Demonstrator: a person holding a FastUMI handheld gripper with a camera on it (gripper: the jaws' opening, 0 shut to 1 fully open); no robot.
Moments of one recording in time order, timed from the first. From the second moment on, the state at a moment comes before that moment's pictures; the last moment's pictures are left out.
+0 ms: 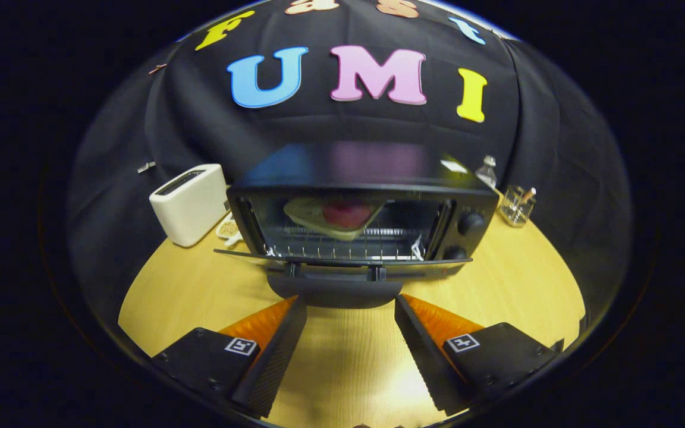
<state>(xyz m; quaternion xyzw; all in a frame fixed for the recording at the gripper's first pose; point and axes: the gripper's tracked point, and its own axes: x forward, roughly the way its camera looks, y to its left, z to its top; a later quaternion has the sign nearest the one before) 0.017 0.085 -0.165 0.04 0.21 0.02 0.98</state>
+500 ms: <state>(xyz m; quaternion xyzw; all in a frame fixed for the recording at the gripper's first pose) -0.019 0.026 0.003 0.04 0.04 0.01 1.00</state>
